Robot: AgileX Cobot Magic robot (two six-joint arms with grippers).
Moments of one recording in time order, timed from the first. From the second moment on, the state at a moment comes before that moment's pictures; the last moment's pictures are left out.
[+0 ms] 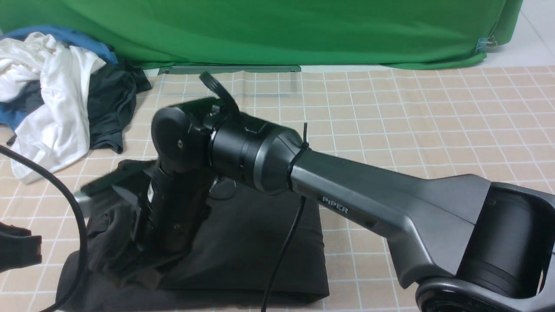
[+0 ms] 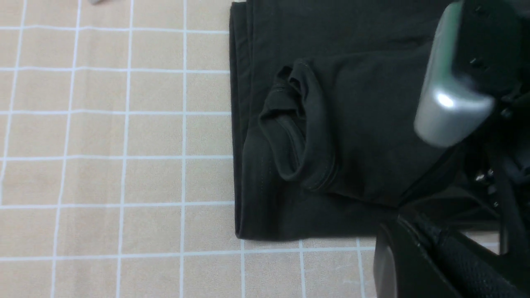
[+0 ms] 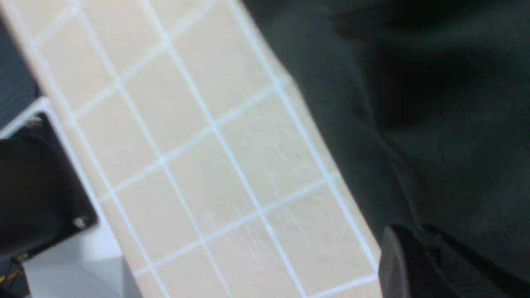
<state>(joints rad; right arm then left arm) 0.95 2.42 -2.26 0.41 1.21 -0.11 -0.14 0.70 -0.76 -0.01 1.05 -0.11</state>
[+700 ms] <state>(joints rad) 0.97 2.57 -2.37 0.54 1.00 -0.05 -0.14 0.70 -0.76 0.00 1.03 -0.16</state>
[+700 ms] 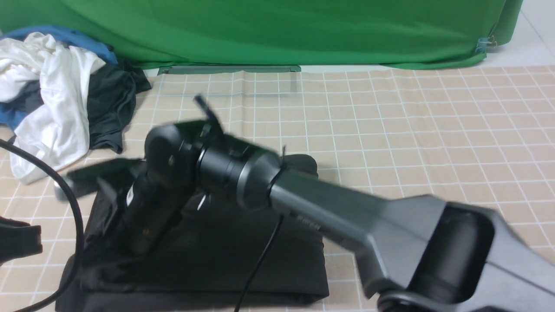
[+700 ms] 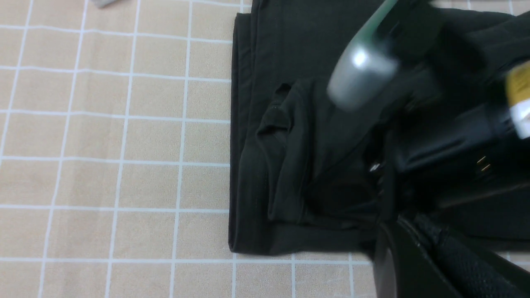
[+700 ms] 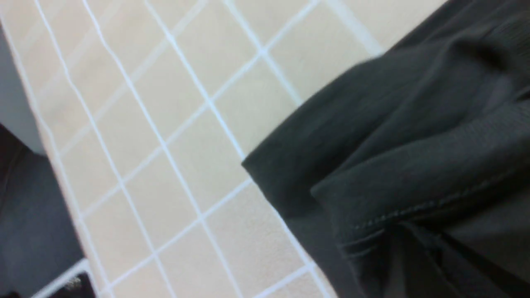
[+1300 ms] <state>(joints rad) 0.71 2.22 -2.53 0.25 1.20 -0.08 -0.14 0.70 -0.76 -0.06 1.05 -0.18</state>
